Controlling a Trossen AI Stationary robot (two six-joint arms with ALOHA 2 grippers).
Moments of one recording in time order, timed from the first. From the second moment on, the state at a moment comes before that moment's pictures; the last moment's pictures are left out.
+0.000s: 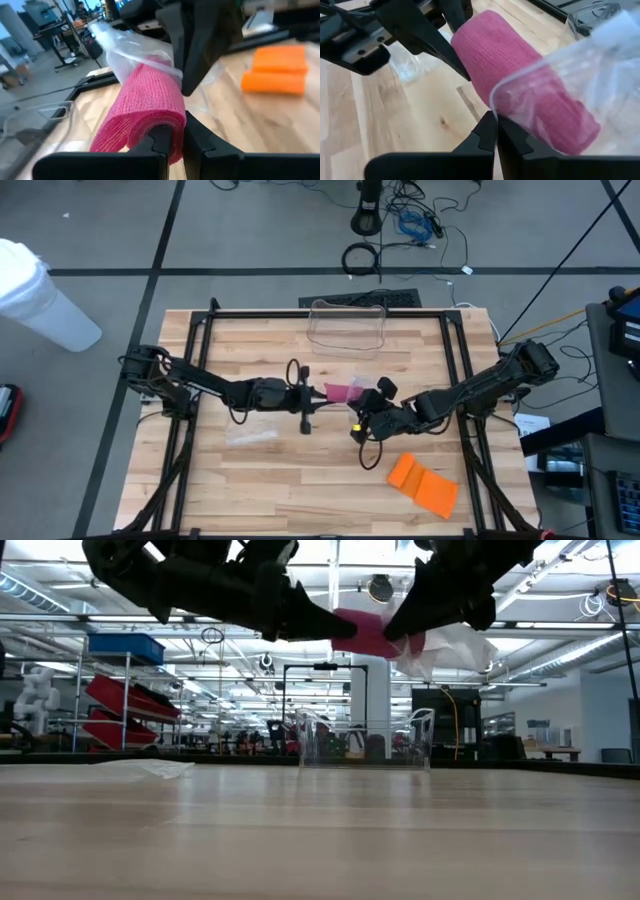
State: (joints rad) left arm -0.09 1.63 0.73 0.71 -0.14 0.28; right arm 0.34 1.46 0.95 -0.26 0.69 0.64
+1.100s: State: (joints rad) left arm -0.20 1.64 0.74 0.54 -0.28 0.88; right arm 0.33 1.52 0.95 -0.14 0.47 0.54
